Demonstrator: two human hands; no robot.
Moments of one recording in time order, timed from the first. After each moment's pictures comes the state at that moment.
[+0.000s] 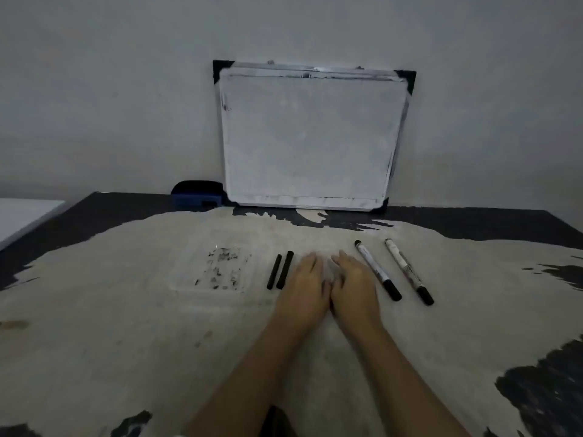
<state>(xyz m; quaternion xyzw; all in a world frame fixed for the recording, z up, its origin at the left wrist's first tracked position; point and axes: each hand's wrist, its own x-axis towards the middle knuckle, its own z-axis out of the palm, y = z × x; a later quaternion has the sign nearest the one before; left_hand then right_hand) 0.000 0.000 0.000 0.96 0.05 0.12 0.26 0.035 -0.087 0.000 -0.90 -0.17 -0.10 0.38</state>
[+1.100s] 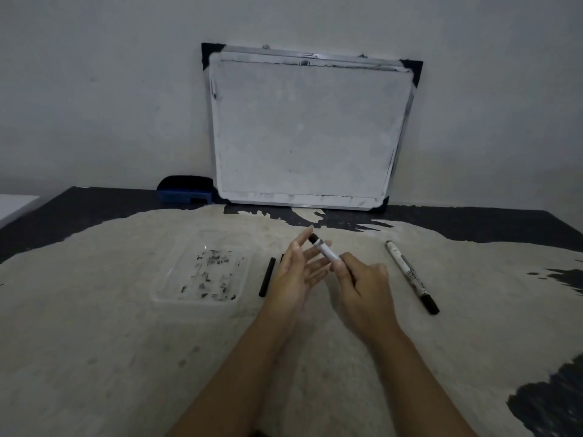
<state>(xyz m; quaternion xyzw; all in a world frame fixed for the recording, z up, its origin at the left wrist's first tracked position) 0.008 0.014 0.014 0.57 0.00 0.15 0.81 0.050 -0.104 0.005 -0.86 -0.28 -0.18 0.38</state>
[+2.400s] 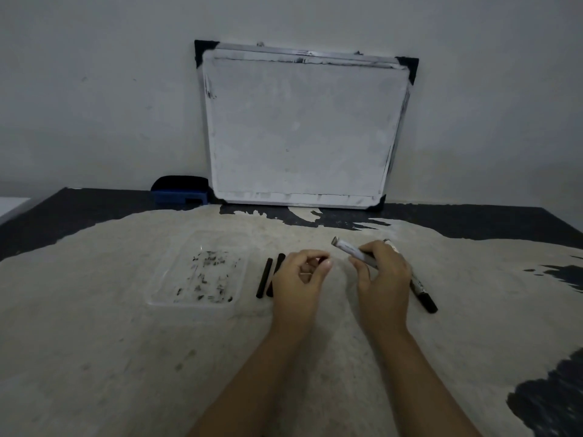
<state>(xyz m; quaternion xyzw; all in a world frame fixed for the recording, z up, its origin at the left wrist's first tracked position) 0.010 -0.004 0.007 0.73 0.09 0.33 0.59 0.061 -0.112 0.006 -0.84 -0.17 -0.31 0.41</state>
